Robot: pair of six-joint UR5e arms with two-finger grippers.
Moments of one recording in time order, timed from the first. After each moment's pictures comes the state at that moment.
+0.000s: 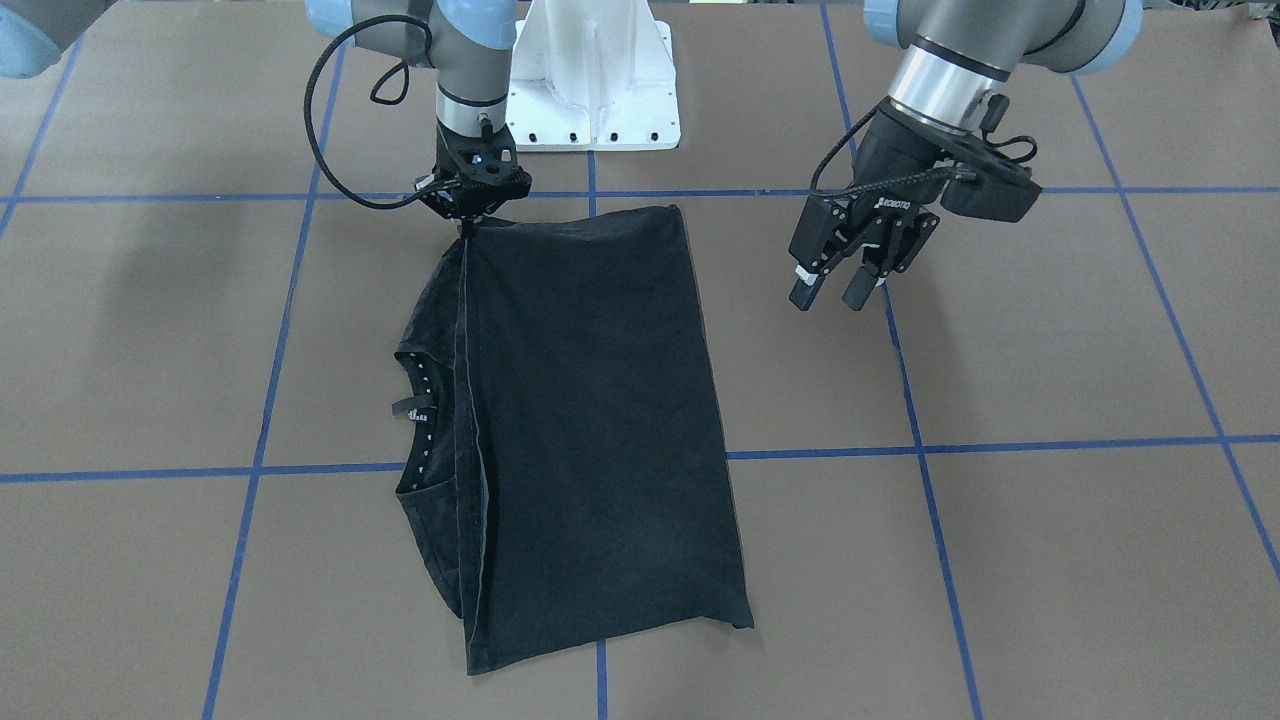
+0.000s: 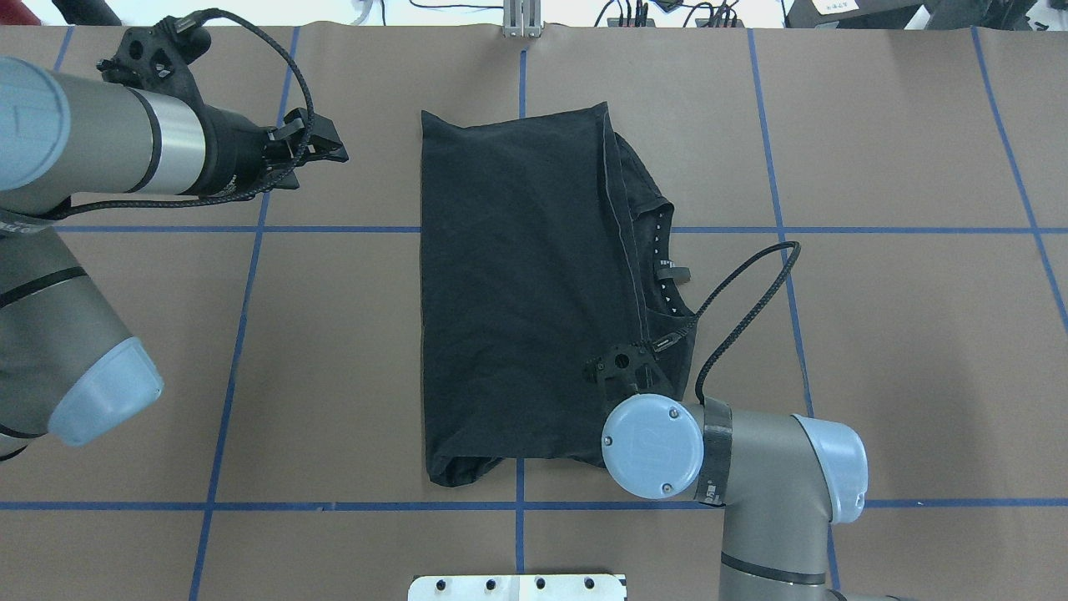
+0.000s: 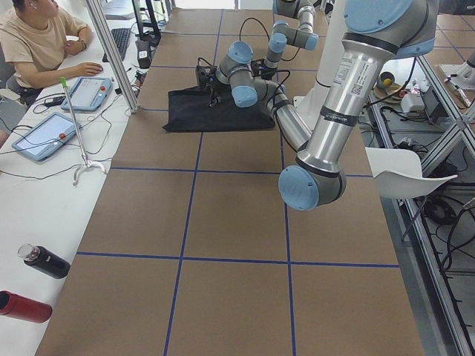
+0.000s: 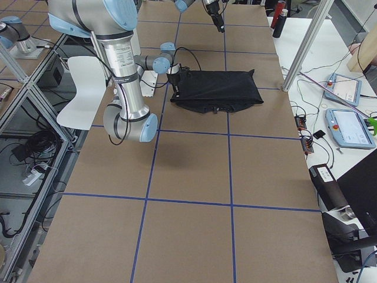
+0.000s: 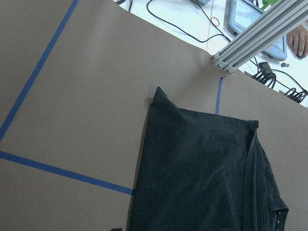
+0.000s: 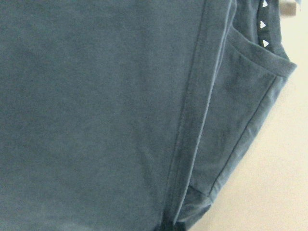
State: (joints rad) left arm -0.79 -1.95 -2.00 -1.94 -1.80 -1.51; right arm 0.22 -1.12 1.95 -1.83 1.53 1.10
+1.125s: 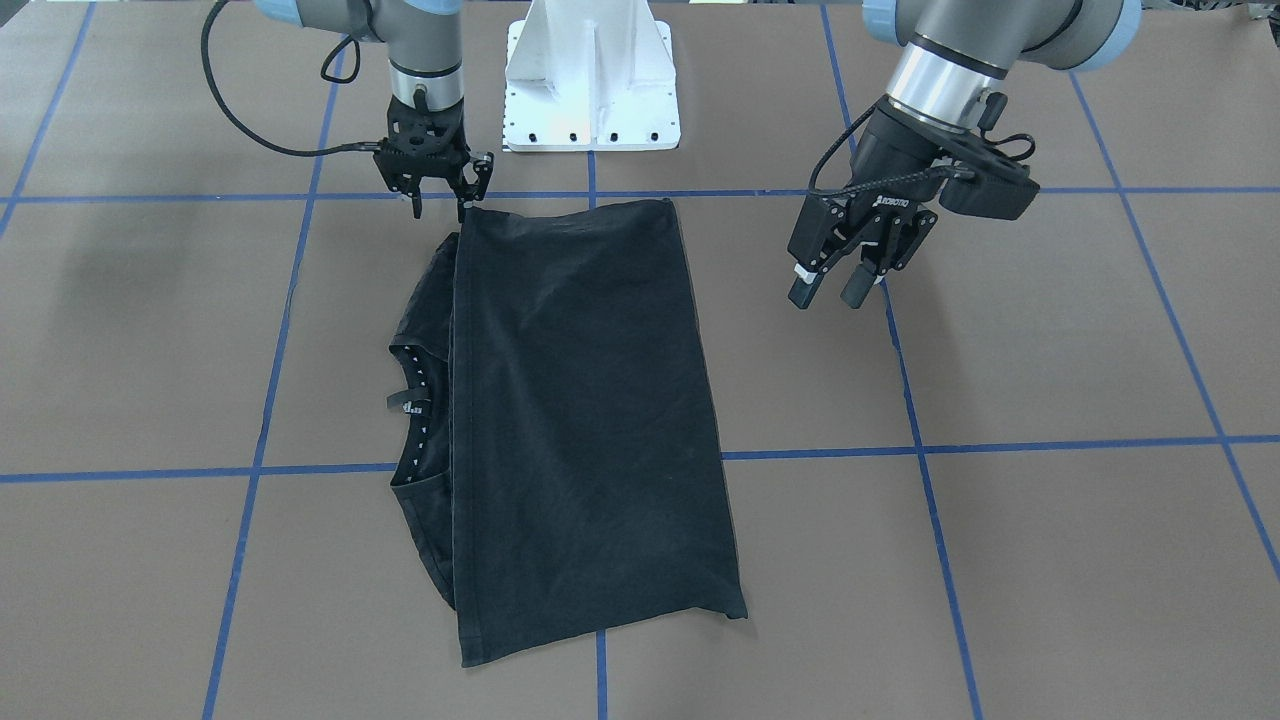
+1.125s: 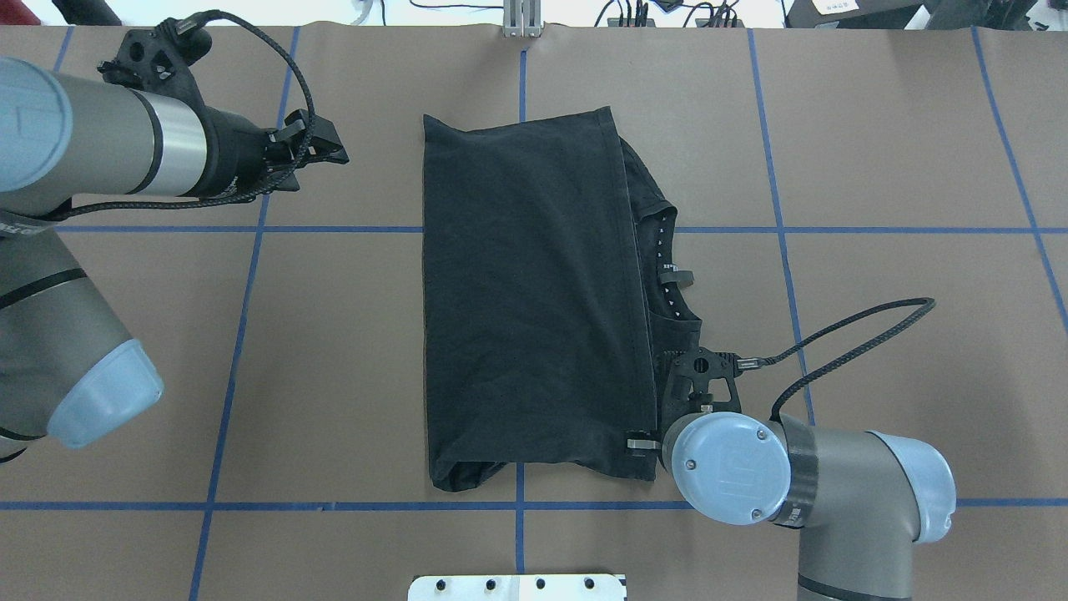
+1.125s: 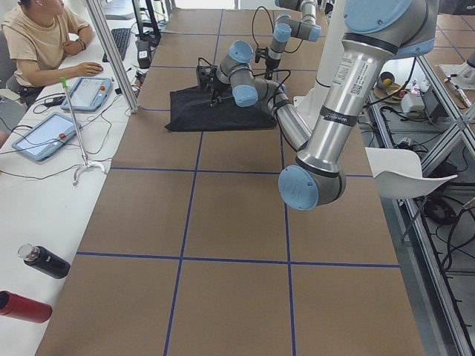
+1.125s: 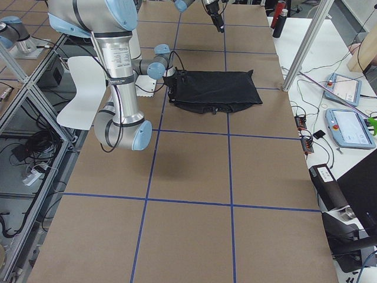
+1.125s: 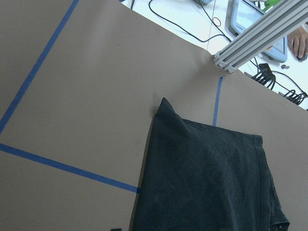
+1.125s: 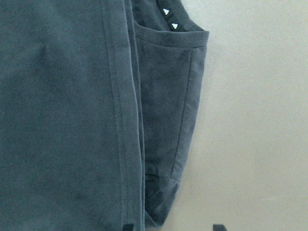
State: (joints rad) left arm -0.78 -1.96 -2.01 -1.93 -1.80 -1.51; right arm 0.22 -1.26 2.08 -1.71 1.51 1.53
